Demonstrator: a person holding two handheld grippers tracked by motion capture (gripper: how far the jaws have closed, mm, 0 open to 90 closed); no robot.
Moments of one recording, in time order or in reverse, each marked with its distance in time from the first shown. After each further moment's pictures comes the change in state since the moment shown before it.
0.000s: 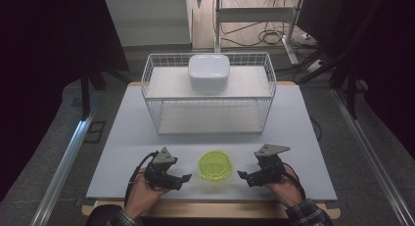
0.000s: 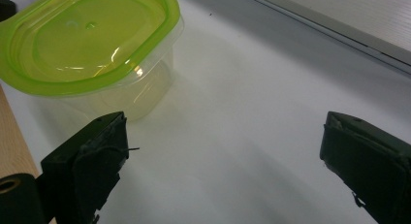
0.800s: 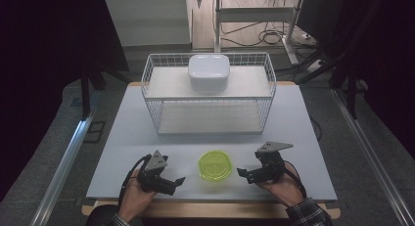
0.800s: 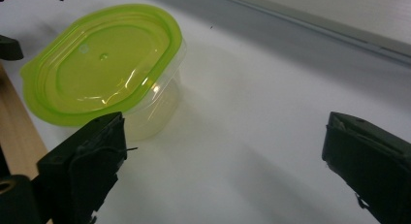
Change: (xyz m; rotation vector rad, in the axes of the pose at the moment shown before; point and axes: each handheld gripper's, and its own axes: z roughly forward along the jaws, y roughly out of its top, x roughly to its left) left arm 0.005 -0.017 -0.004 -0.043 0.051 0.049; right arm 0.001 0.008 -0.007 -0.002 0.031 0.114
